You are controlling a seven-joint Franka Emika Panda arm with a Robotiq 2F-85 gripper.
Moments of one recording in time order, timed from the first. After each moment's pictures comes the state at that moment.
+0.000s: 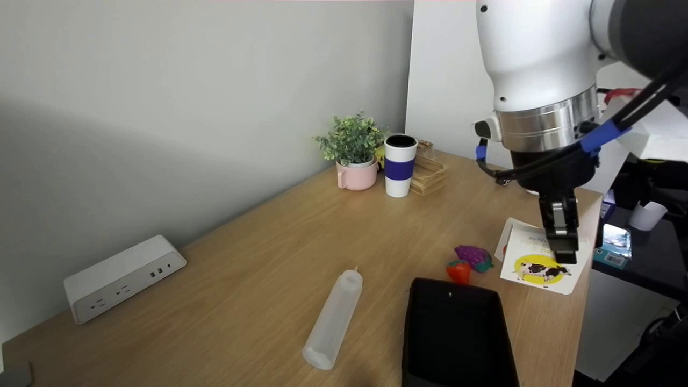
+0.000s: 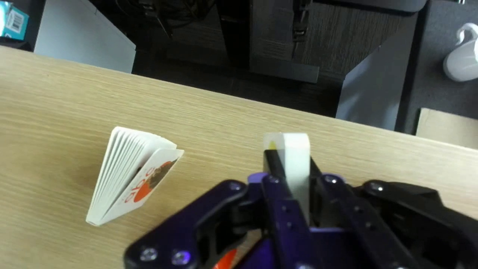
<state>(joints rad) 0.17 0.16 0.12 -2.08 -0.05 1.85 0.10</state>
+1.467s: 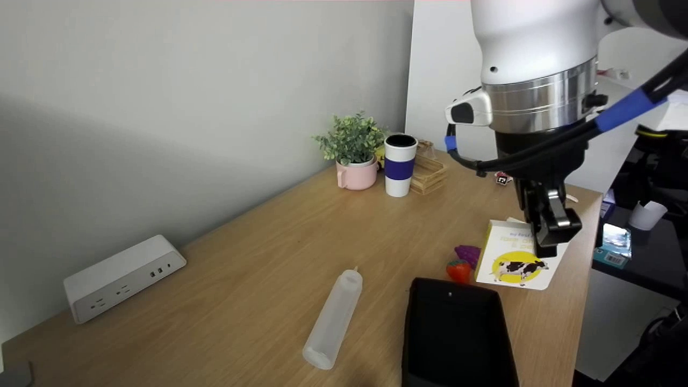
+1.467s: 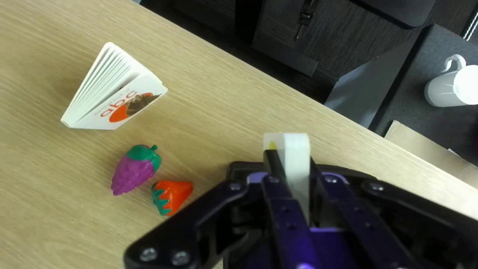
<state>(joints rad) 0.19 0.17 0.17 -2.00 -0.07 1.85 -0.11</state>
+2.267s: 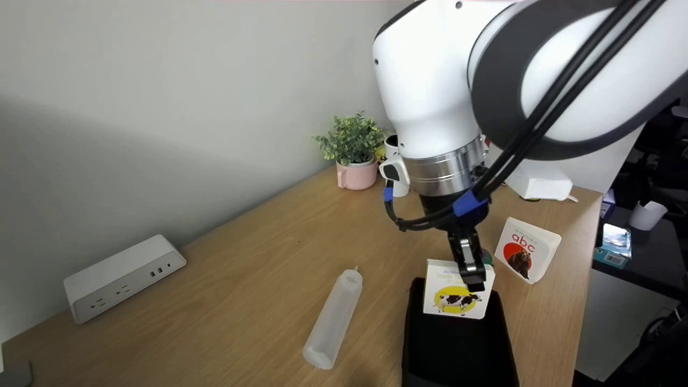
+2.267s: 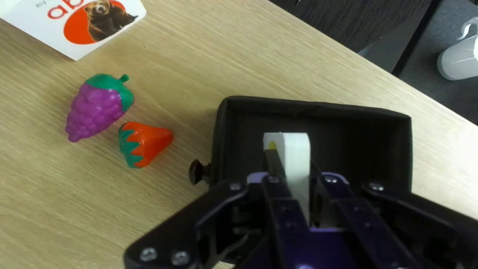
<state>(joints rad) 0.21 0.48 0.18 -1.74 -0.09 1.87 -0.11</state>
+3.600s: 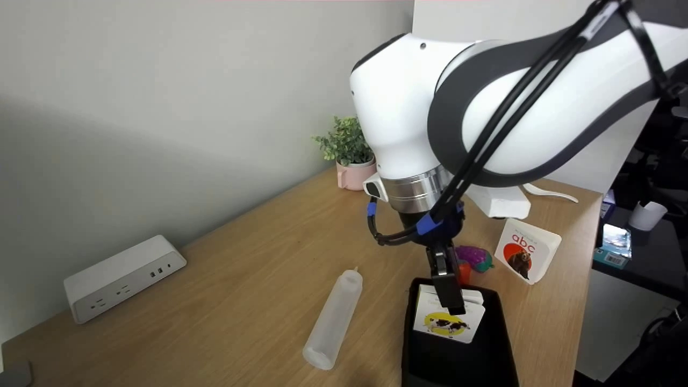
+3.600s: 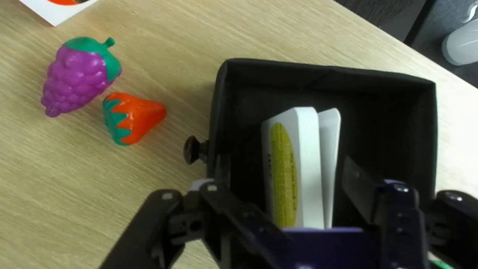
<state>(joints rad) 0.21 0.60 0.18 -1.64 -0.09 1.87 -0.12</state>
